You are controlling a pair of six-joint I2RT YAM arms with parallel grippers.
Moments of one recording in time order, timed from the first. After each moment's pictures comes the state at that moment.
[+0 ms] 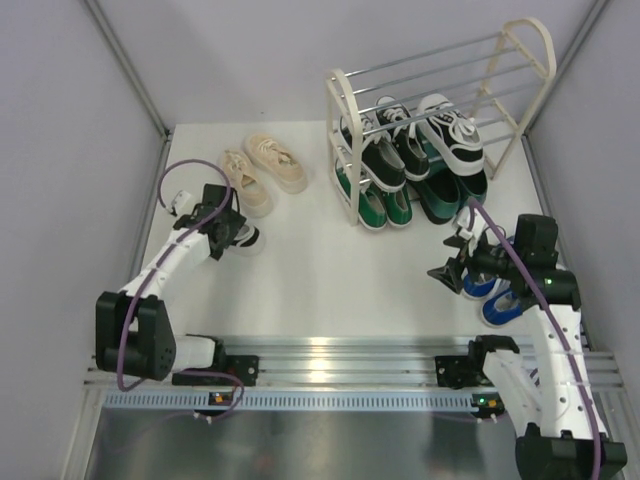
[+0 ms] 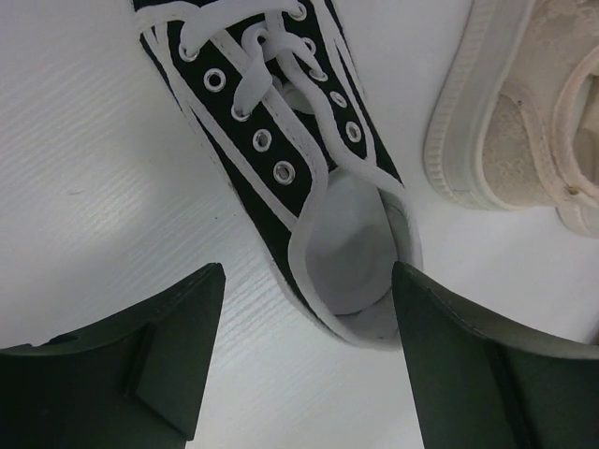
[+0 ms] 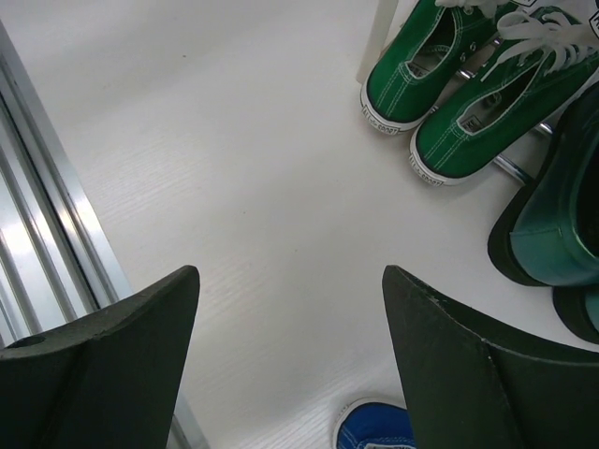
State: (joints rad) left arm -0.17 1.27 0.87 -0.57 -0.42 -1.10; right arm -0.05 0.70 0.78 -0.81 -0.90 -0.70
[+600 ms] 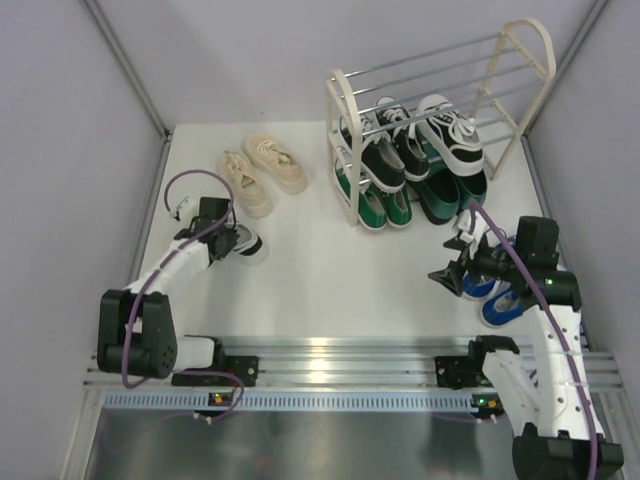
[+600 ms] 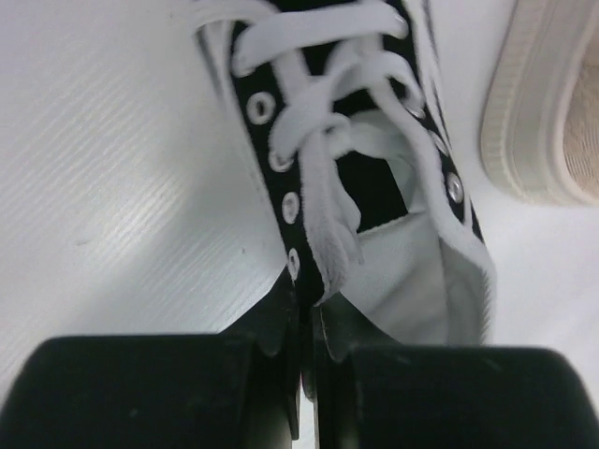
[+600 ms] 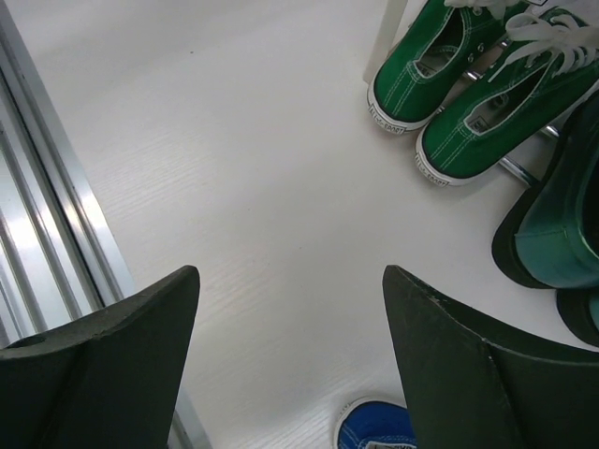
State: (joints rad) left arm -0.11 1.36 0.76 -0.37 -0.37 -0.93; right arm -0.07 0.70 0.78 -0.83 -0.93 -0.74
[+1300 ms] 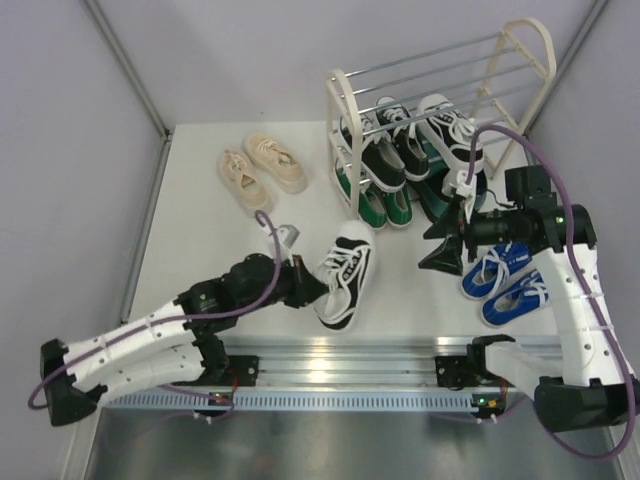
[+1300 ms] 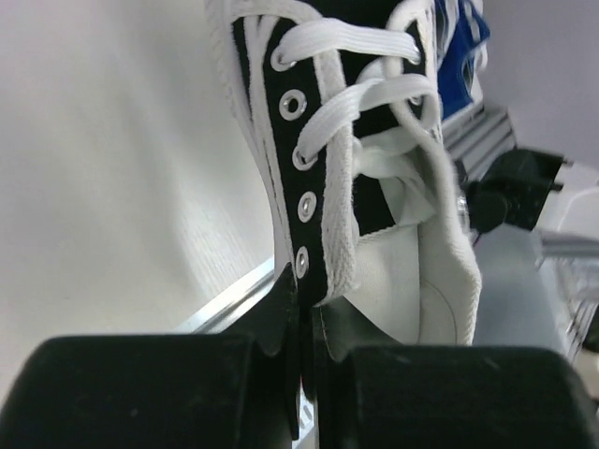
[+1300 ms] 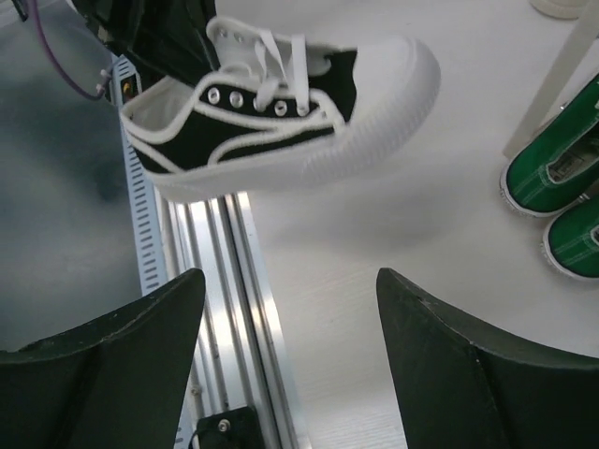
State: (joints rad) left arm -0.98 0.72 0.62 -0.31 -0.05 -0.84; right arm 0.08 1.05 1.28 -1.25 -1.08 -0.74
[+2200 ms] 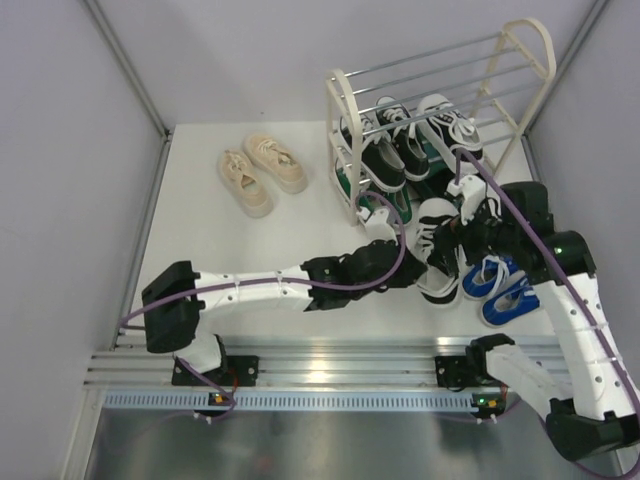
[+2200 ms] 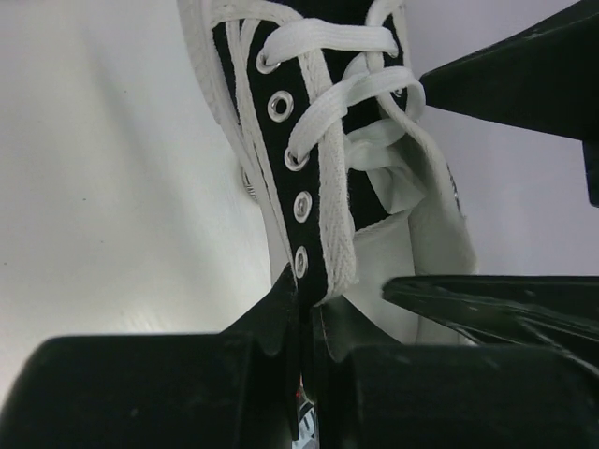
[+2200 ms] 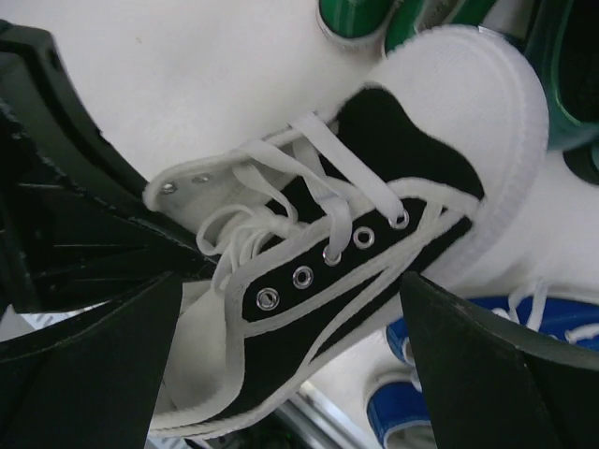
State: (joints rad) left arm -1.26 1.58 1.16 0.03 -0.33 -1.05; right arm 0.22 0.88 1.16 -1.06 -0.44 -0.29
